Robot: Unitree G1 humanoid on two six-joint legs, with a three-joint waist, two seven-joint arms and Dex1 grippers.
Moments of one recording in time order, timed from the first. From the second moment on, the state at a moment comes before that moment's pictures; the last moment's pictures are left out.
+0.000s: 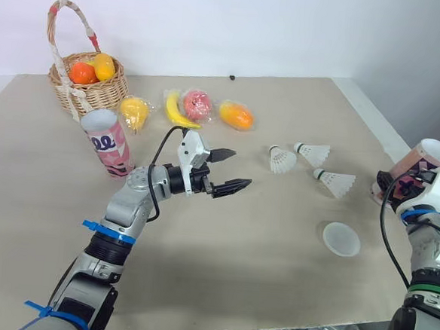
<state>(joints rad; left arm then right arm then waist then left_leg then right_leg) -0.61 0.22 -0.14 0.11 -0.38 0.28 -0.93 -0.51 -0.67 -0.51 0.65 0.37 0.22 0.37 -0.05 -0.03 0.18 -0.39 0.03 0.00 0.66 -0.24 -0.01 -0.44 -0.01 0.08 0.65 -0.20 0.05</state>
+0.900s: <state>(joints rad) -0.45 0.35 -0.11 -0.03 -0.42 0.31 -1.00 0.00 -0.81 -0.59 0.06 0.62 0.59 0.76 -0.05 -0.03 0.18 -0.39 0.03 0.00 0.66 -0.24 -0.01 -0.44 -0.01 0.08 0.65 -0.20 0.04</state>
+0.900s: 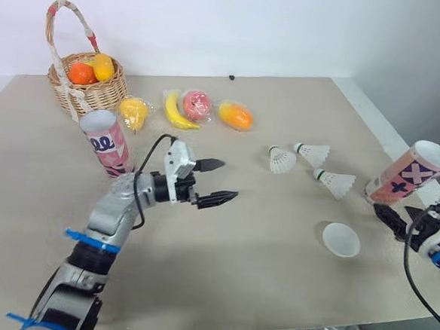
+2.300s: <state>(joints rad) -0.09 0.37 0.30 -0.08 -0.34 0.24 -0.41 -0.36 -0.54 0.03 -0.28 0.52 0.49 0.89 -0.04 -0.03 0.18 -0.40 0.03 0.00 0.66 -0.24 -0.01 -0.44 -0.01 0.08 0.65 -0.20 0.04</state>
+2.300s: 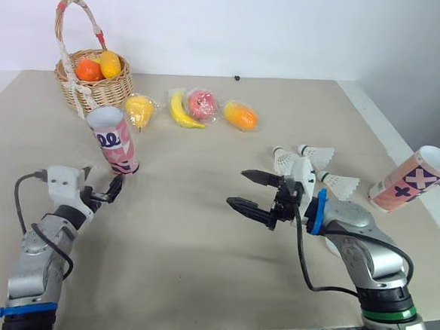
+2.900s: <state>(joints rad) -0.45 0.41 0.21 0.24 -0.29 0.18 -0.48 -0.31 -0.58 0.01 -0.33 0.52 0.51 0.85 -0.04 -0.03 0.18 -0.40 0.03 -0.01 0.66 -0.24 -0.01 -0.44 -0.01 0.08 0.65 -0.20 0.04</state>
